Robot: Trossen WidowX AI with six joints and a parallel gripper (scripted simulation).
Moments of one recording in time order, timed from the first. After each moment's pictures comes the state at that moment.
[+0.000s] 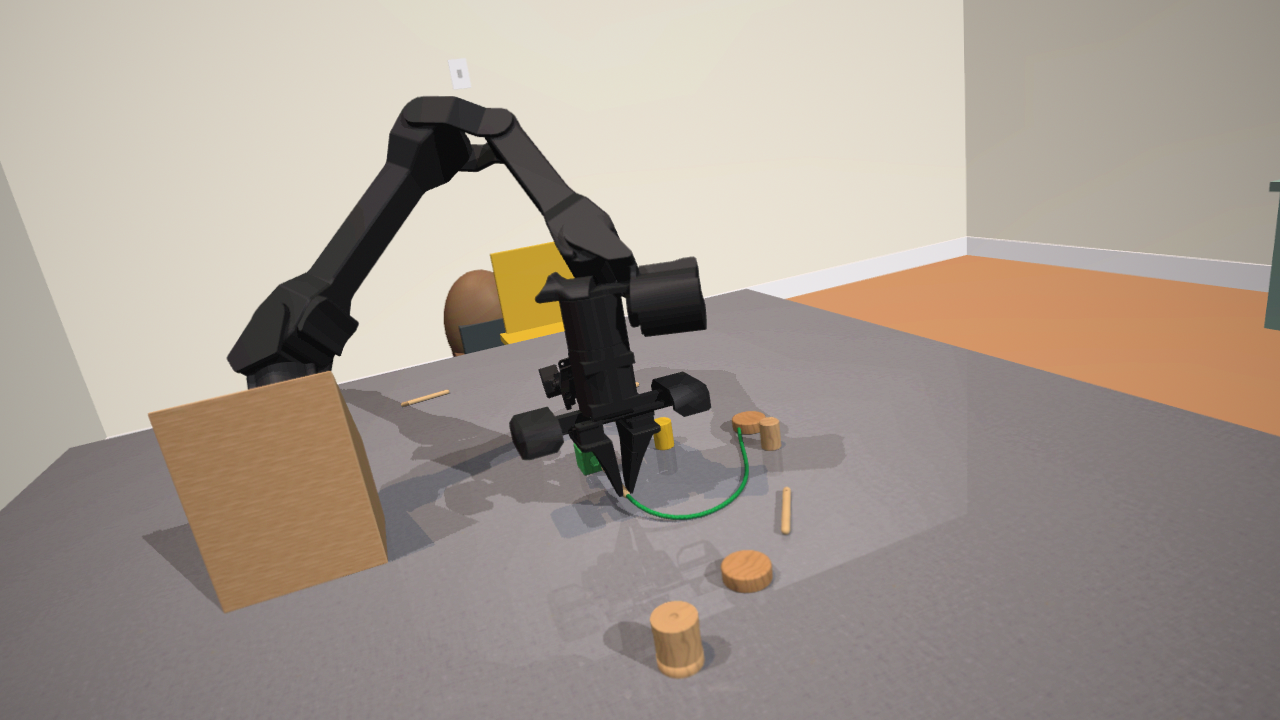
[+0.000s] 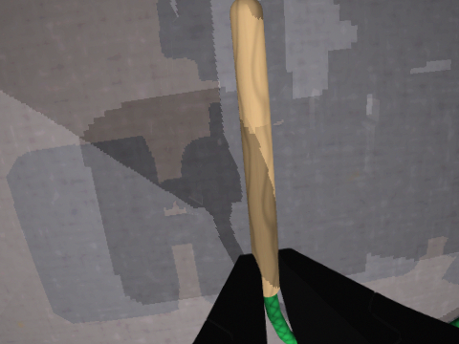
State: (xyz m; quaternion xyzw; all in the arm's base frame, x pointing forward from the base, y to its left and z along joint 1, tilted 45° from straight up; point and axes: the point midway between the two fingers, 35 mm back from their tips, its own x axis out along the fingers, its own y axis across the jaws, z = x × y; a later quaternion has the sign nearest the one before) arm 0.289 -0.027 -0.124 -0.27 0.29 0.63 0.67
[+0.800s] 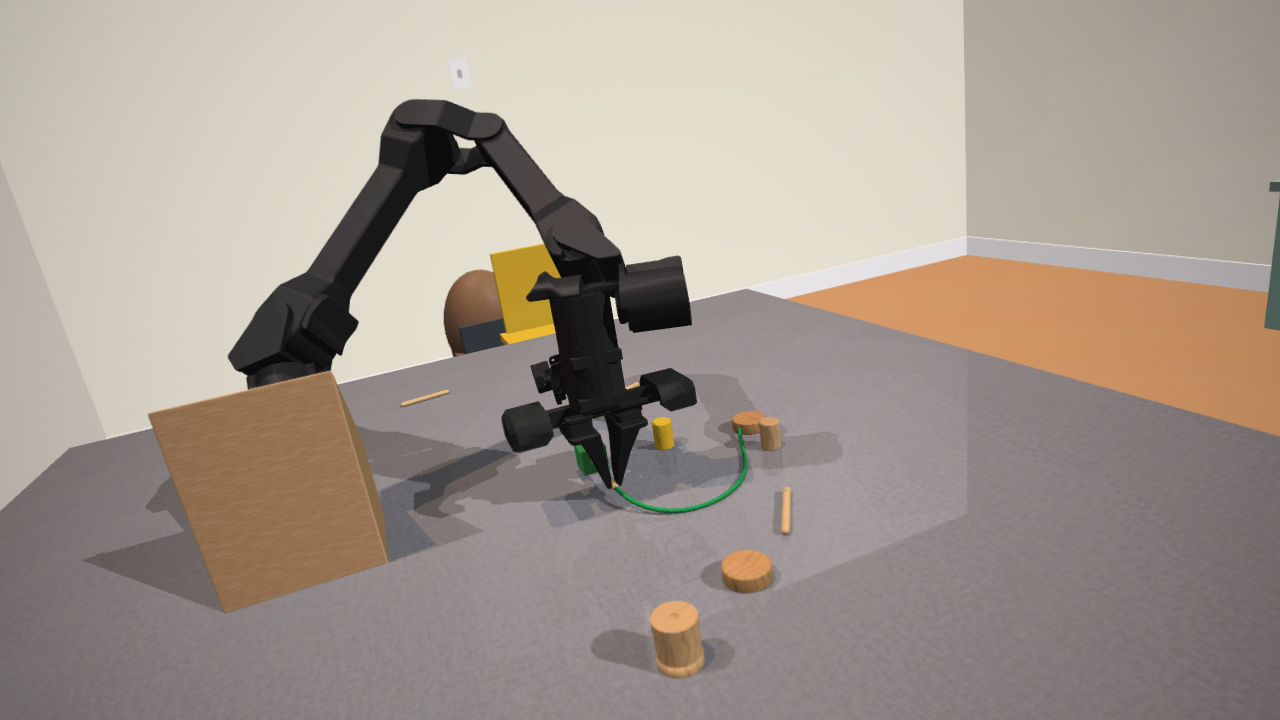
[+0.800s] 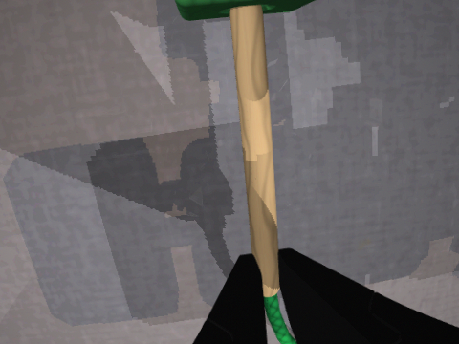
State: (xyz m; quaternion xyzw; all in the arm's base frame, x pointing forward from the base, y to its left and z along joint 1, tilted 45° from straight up) arm 0.286 -0.009 -0.108 -0.27 0.29 0.63 0.67
